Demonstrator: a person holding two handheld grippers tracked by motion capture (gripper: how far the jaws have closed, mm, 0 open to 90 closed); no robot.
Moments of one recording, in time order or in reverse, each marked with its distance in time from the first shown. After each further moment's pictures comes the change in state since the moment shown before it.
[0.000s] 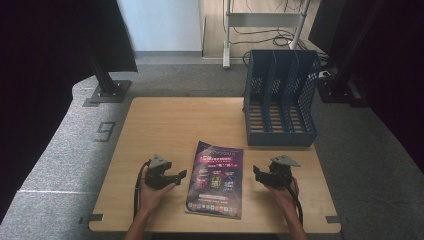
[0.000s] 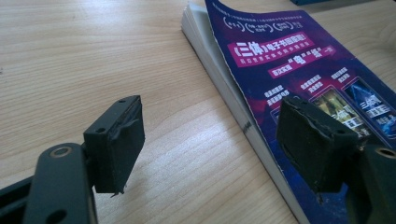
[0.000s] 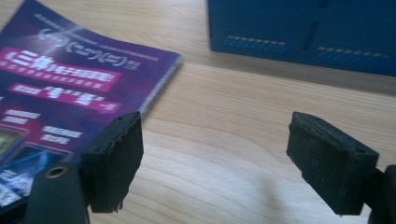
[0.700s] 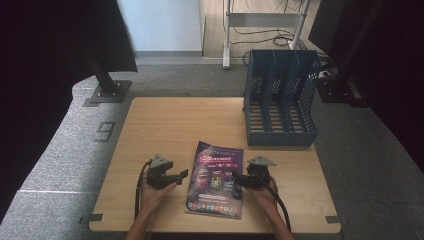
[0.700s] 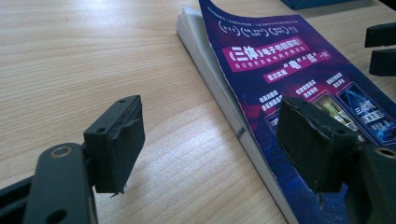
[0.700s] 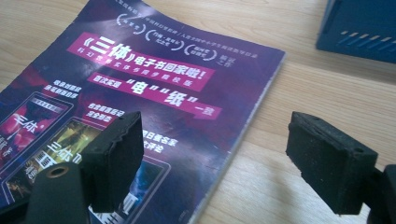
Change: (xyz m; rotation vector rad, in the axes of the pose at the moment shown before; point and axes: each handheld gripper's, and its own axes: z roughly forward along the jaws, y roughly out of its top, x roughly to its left) left arm -0.003 0.000 0.003 -0.007 -0.001 -0.007; right arm 0.055 0.001 0.027 0.040 0.120 -0.050
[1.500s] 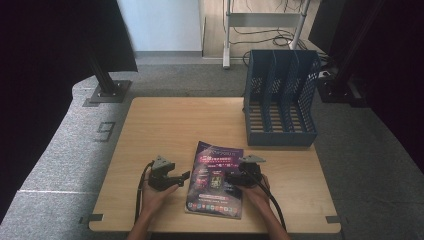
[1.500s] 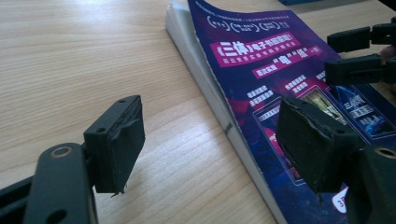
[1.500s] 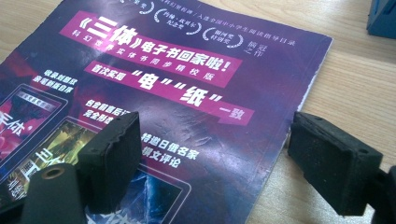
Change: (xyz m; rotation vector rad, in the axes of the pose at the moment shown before) left arm -0.009 0.000 0.002 0.009 -0.019 0.014; right arm 0.010 0.001 0.027 0.065 0.015 -0.007
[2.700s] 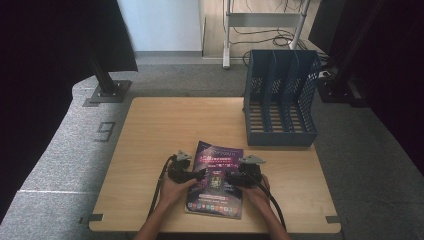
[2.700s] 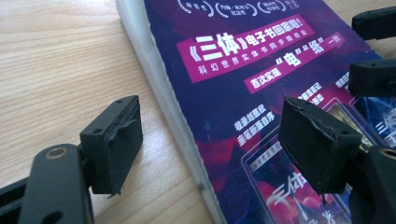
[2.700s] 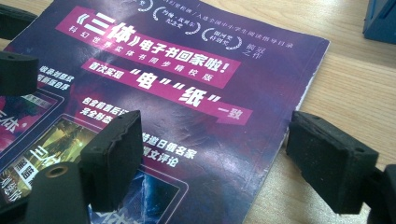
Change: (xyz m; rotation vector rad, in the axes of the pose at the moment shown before) left arm -0.021 0.019 0.061 0.115 0.008 0.015; right arm 0.001 -0.002 0.000 -0.012 -0.011 -0.021
